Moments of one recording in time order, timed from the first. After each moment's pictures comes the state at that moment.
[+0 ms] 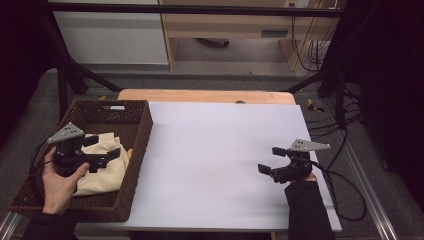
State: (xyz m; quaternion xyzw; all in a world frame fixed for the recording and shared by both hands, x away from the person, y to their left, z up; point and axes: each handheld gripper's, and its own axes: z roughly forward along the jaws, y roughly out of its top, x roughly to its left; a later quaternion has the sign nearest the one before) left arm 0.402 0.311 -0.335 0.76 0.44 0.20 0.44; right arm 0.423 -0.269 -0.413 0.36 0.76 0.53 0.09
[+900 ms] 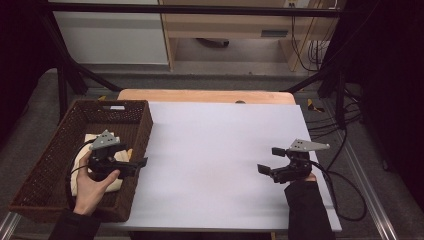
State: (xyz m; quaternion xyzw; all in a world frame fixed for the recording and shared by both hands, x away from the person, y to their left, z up) left arm 0.409 0.256 -0.369 0.79 0.41 0.18 0.42; right arm 0.423 -0.268 -0.413 0.36 0.76 0.53 0.09
